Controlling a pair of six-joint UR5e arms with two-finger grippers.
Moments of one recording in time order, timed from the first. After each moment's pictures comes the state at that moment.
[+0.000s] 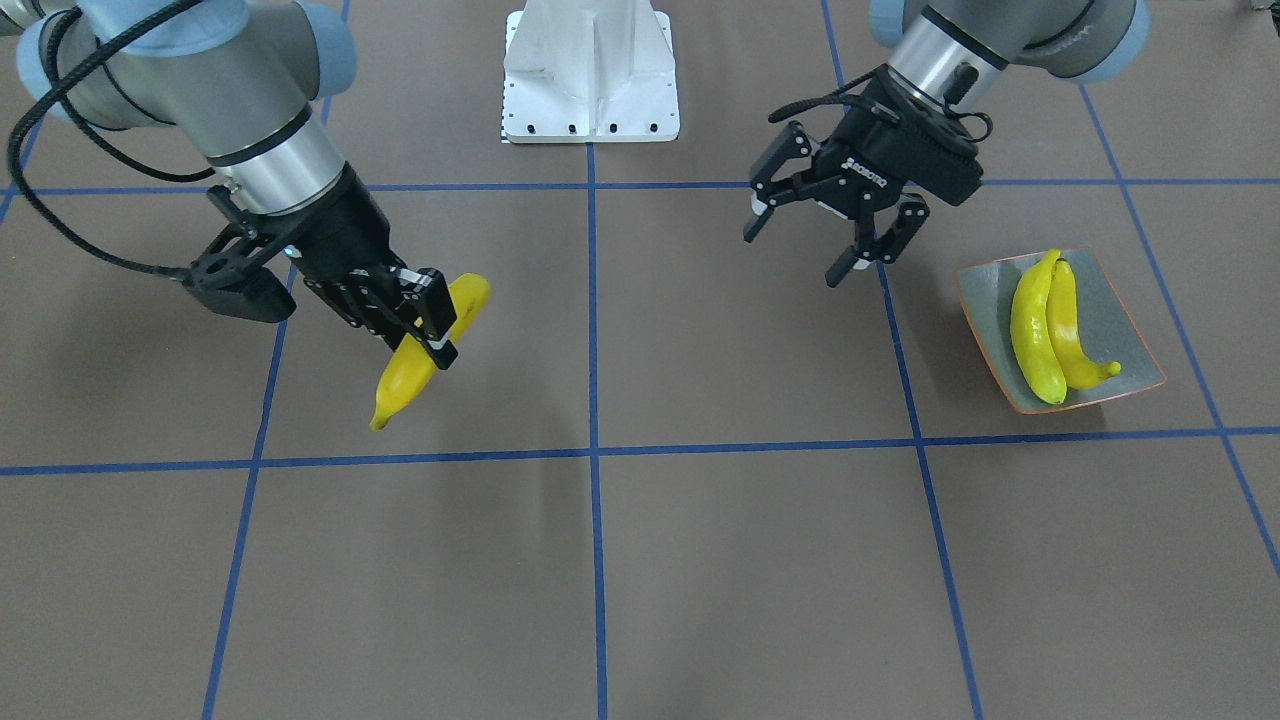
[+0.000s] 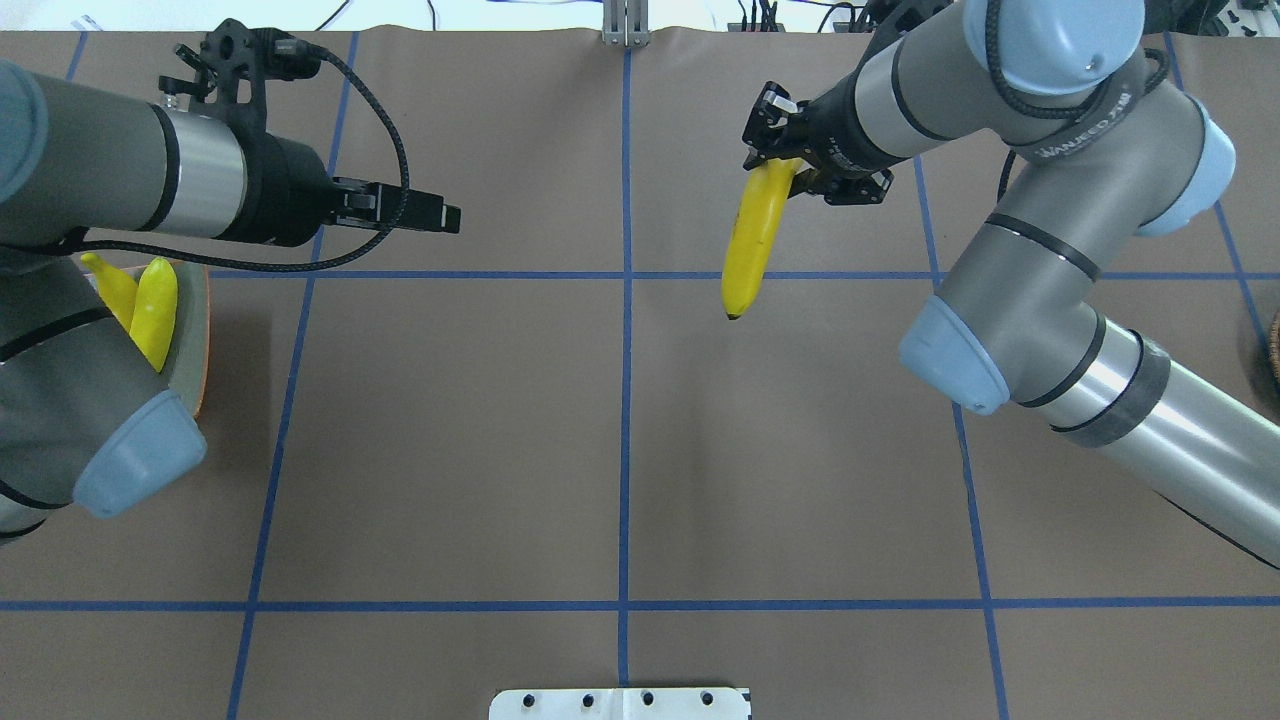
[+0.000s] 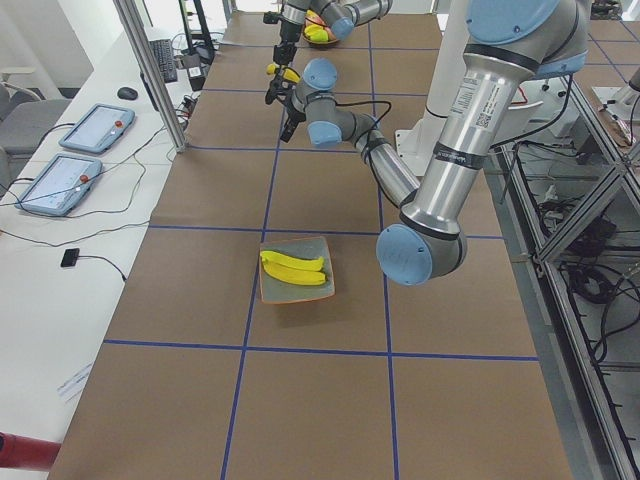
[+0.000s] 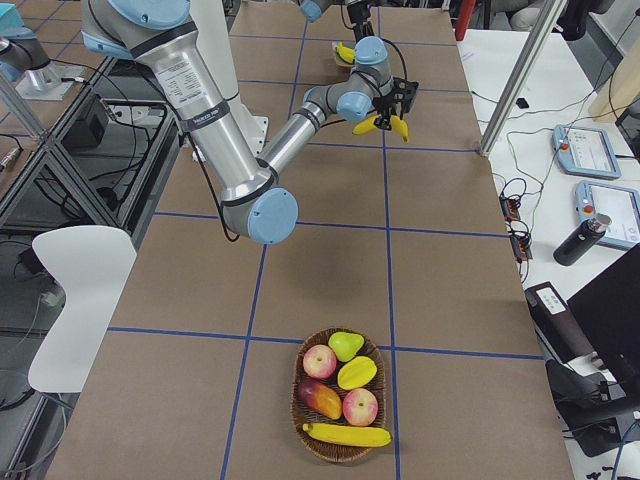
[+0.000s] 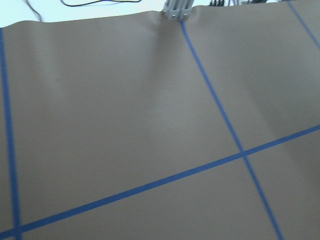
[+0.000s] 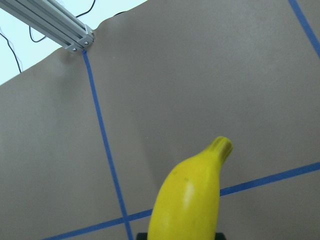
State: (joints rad) left arm -0.78 -1.98 -1.97 -2.15 -1.97 -1.08; right arm 0.81 -0.96 1.80 -1.33 1.95 1.65
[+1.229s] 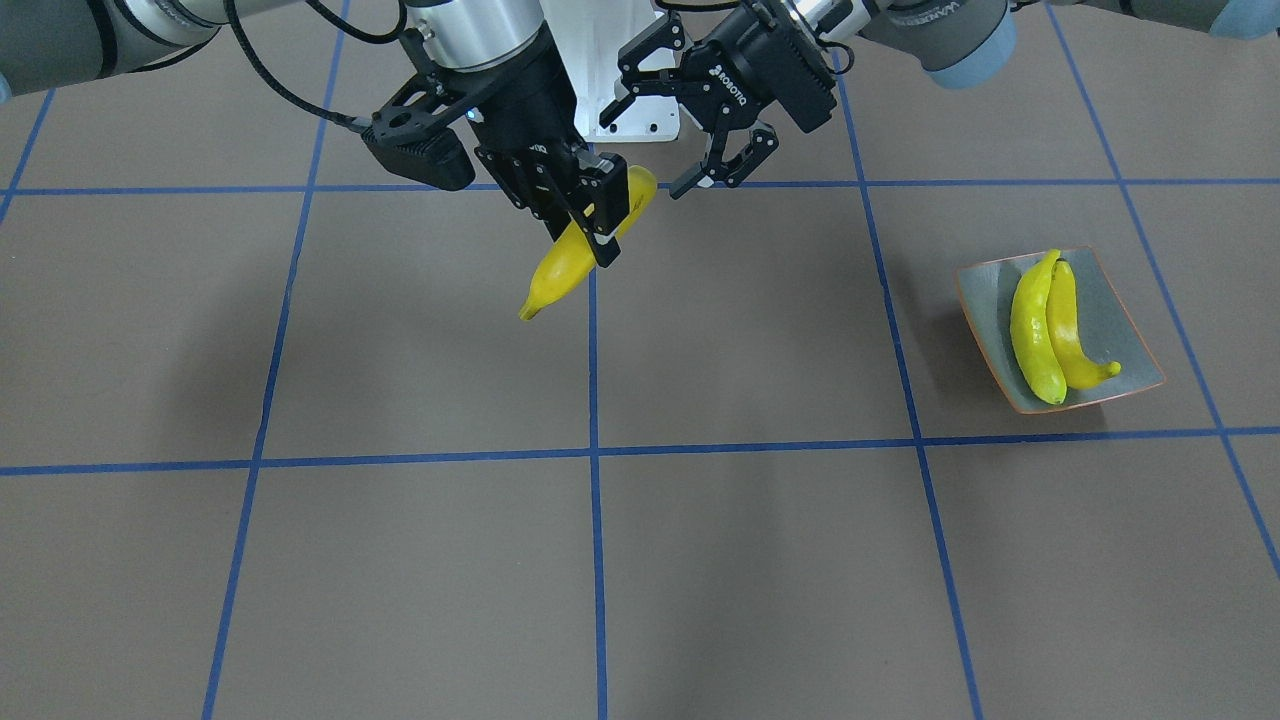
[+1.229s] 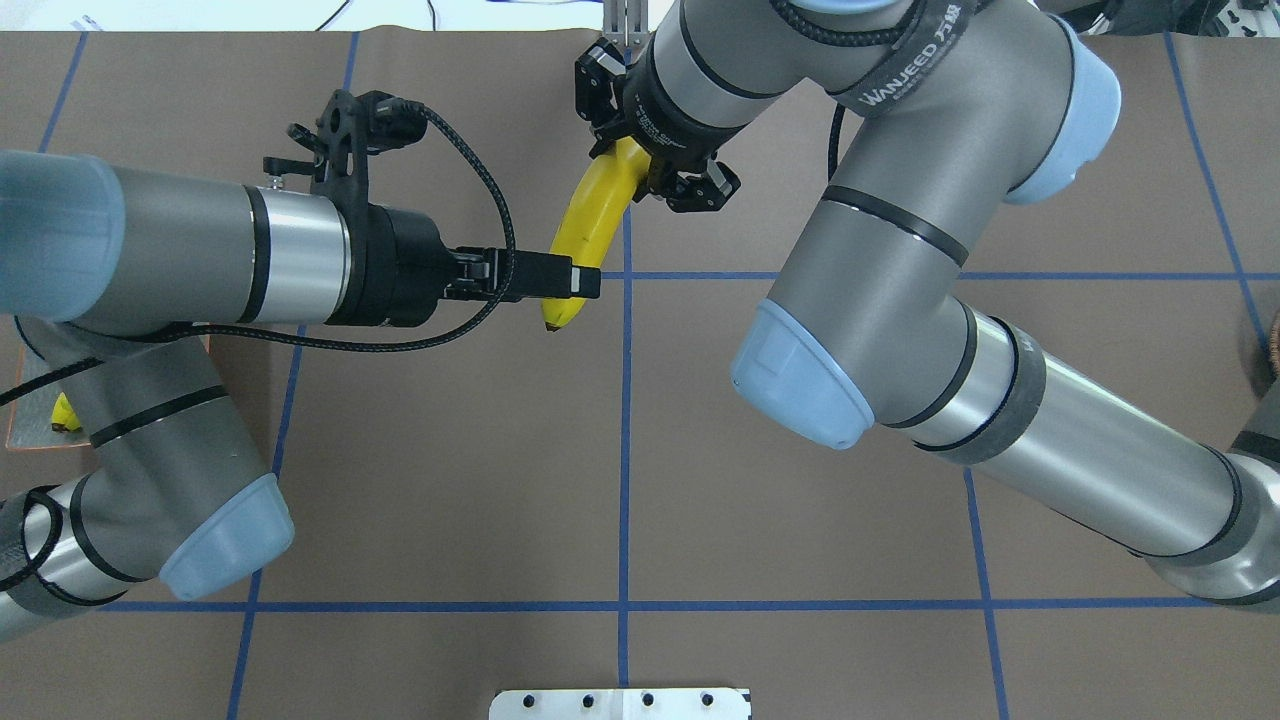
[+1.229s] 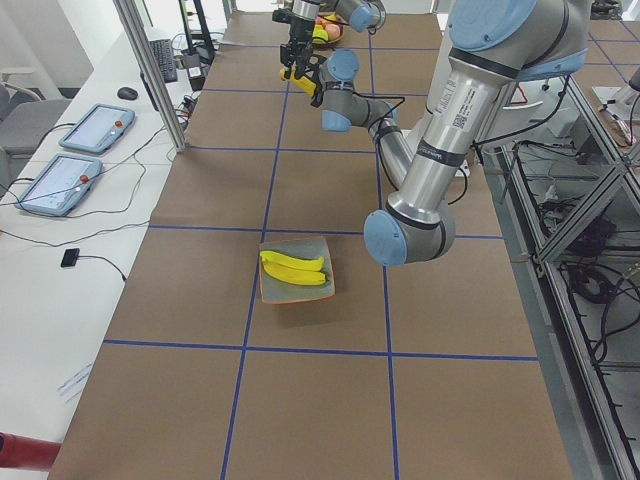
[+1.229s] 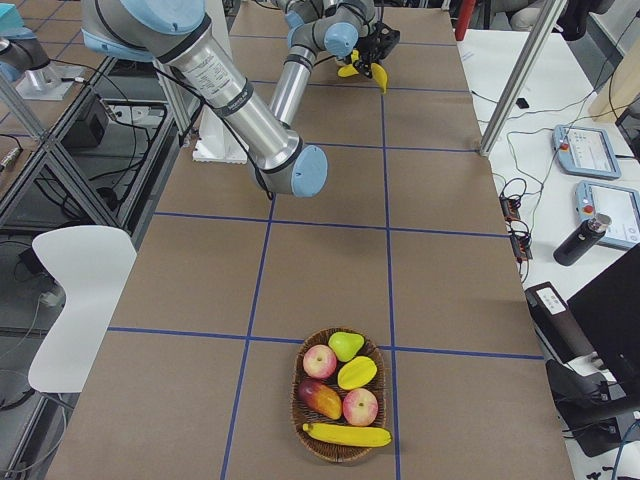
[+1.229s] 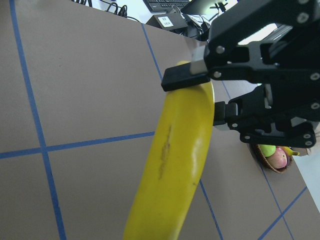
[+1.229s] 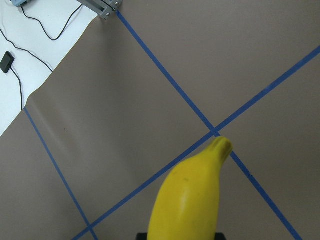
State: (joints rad) left arm -0.64 -2.06 -1.96 -2.34 -1.94 -1.25; right arm 0.70 -0.68 1.83 -1.64 1.93 1.88
